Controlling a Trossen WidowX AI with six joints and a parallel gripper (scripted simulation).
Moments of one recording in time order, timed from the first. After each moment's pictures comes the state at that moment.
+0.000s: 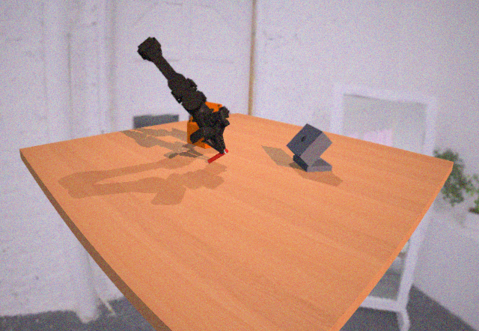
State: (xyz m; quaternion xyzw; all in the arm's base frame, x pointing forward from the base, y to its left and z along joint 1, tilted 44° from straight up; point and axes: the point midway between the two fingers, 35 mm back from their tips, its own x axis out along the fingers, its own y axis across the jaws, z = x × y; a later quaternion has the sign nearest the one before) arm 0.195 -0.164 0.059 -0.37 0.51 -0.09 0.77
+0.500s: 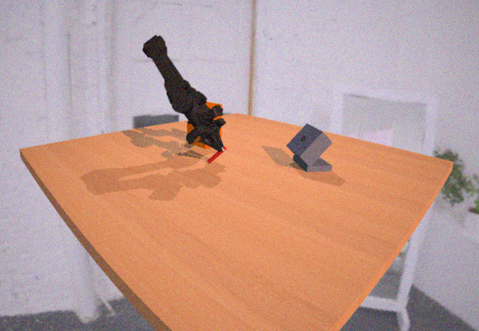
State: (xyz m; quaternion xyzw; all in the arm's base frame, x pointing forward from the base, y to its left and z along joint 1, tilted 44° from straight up) arm 0.187 -0.163 0.065 -0.37 0.46 -0.06 0.80
